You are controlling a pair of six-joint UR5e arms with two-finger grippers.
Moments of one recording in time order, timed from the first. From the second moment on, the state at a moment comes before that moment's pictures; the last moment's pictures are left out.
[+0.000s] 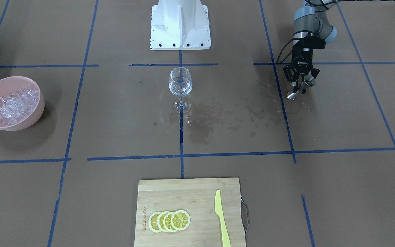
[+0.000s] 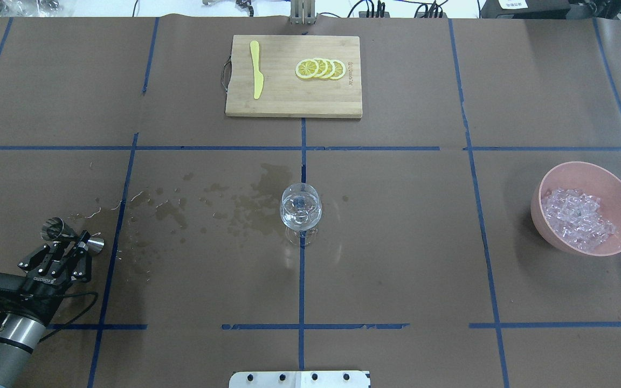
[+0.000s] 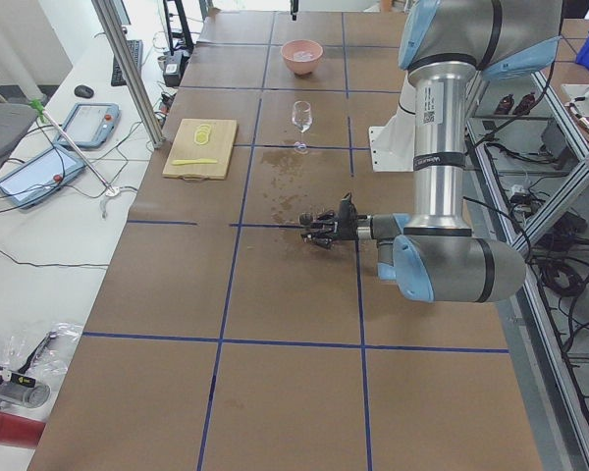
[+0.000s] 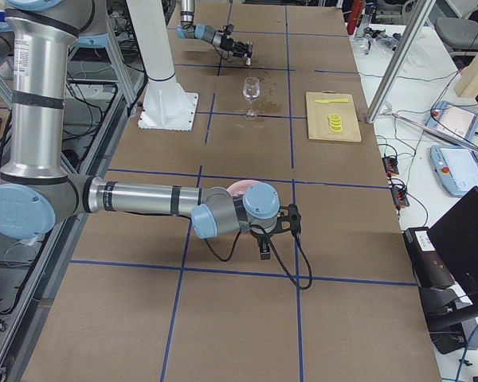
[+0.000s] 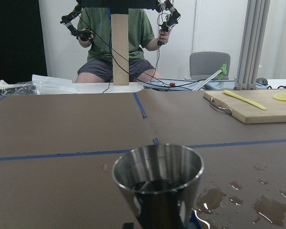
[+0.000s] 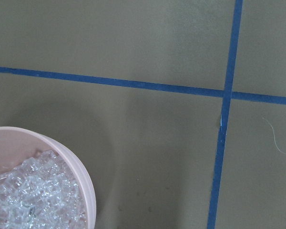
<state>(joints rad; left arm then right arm) 0.00 -1.42 -1.53 -2.99 -0.35 -1.12 1.46 -1.70 1.65 -1.23 2.48 0.16</state>
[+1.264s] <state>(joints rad) 0.00 -1.43 -1.69 -3.10 -0.35 -0.84 1.46 -1.66 1.64 -1.23 2.47 0.17</state>
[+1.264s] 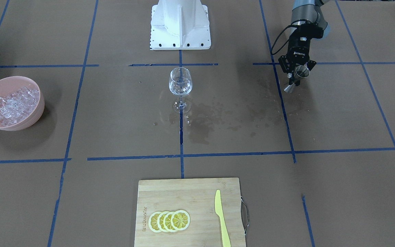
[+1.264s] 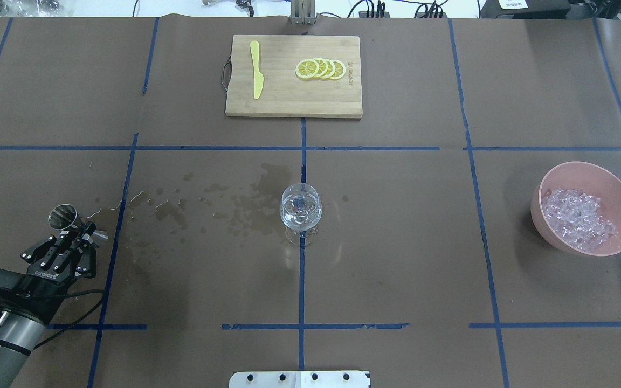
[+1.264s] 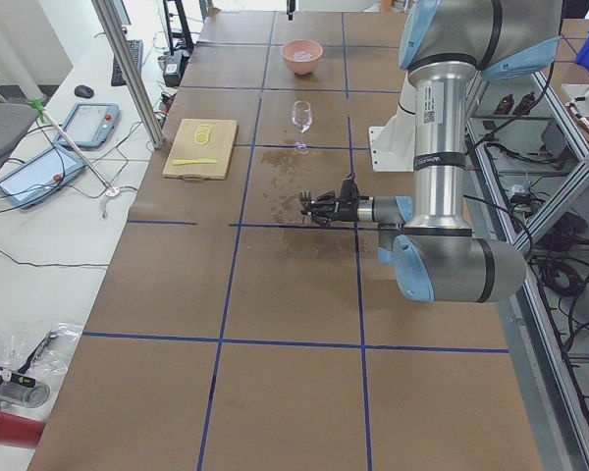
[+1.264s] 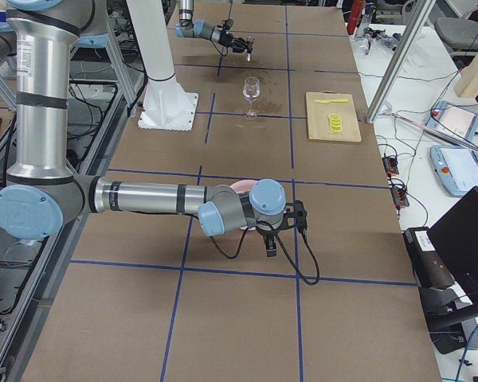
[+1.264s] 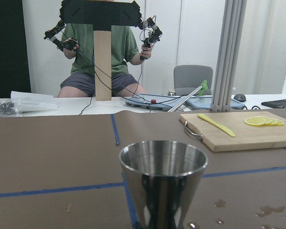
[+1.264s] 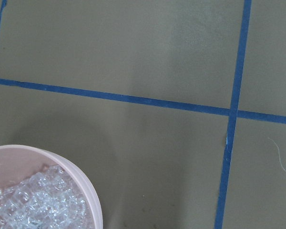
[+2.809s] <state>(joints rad) -0.06 -1.89 -1.77 -2.89 -0.35 -0.20 1.44 -1.64 1.63 -1.23 2.47 0.17</state>
